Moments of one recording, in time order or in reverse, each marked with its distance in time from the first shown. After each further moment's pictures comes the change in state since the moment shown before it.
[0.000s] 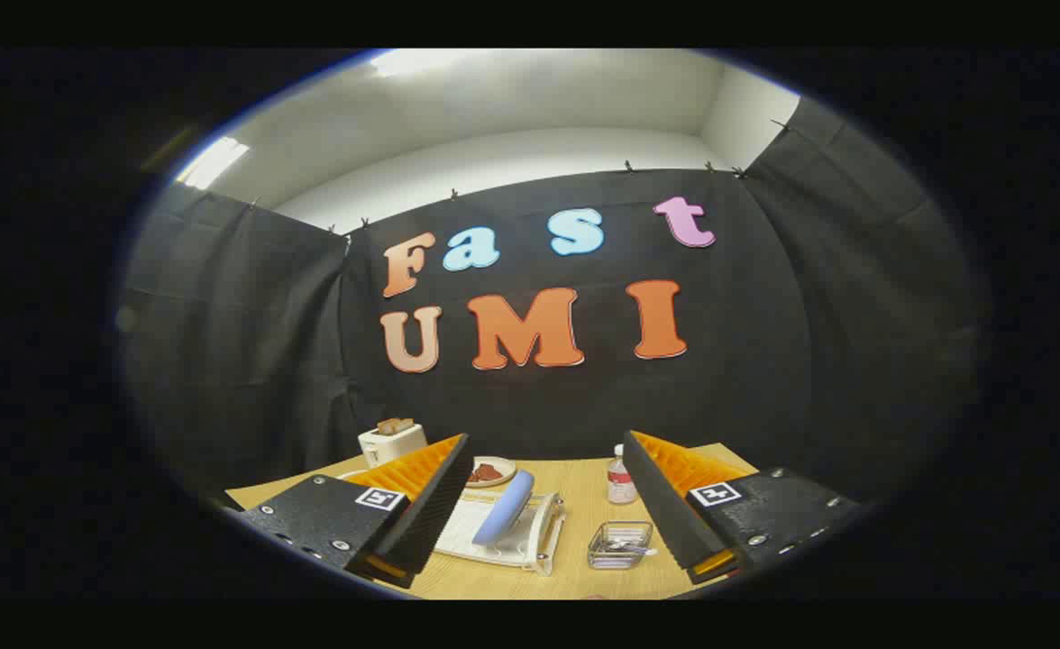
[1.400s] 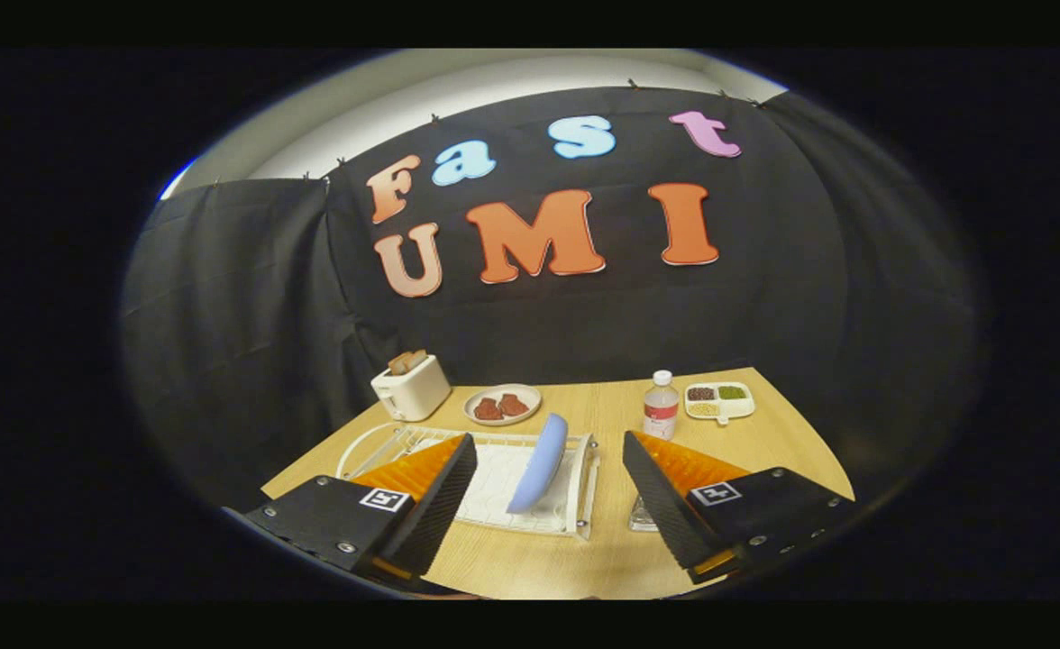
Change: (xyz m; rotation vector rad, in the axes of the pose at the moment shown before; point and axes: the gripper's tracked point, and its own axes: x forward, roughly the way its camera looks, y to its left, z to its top) arm 0.052 0.033 -0.071 0.057 0.458 0.046
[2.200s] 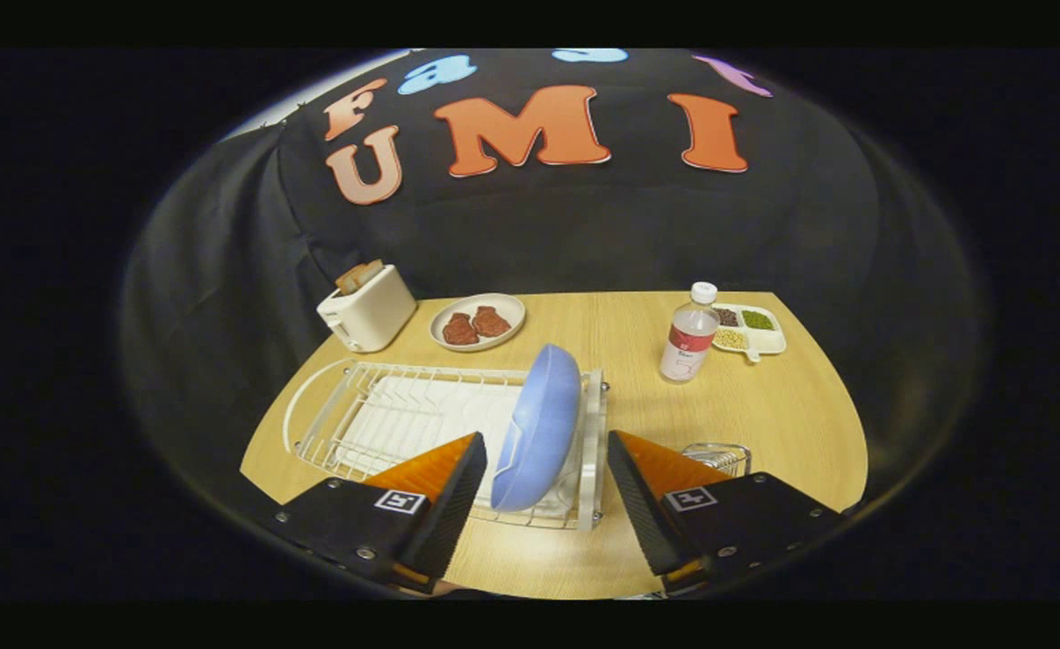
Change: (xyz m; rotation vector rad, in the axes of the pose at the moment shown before) arm 0.106 -0.008 -0.079 -0.011 0.396 -0.092
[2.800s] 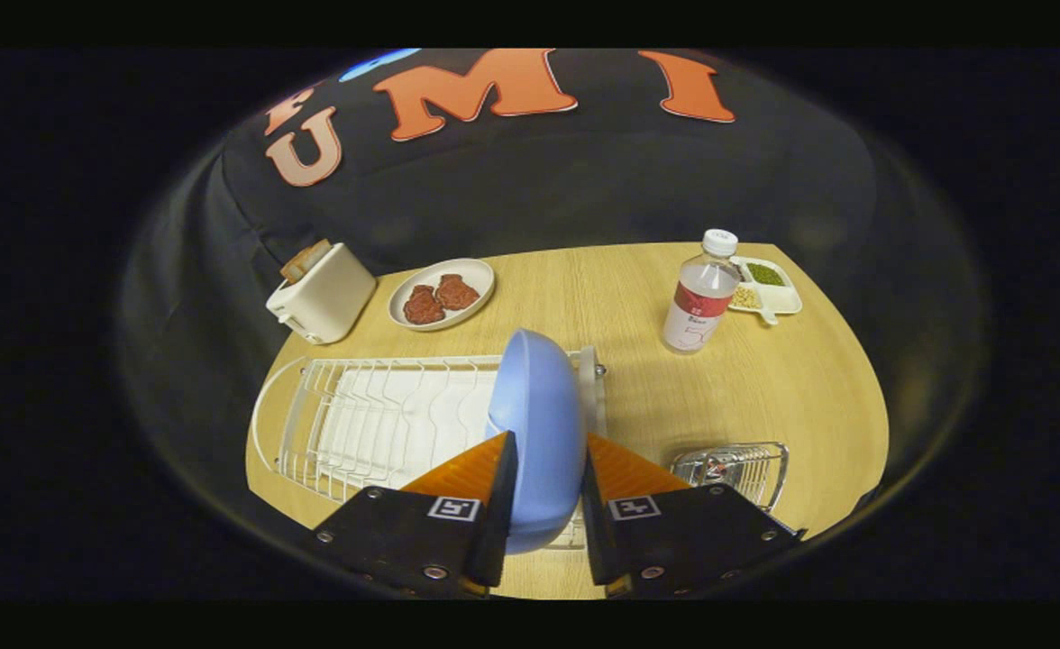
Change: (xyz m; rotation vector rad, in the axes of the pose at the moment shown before) arm 0.052 -0.002 -0.009 0.075 0.159 -0.049
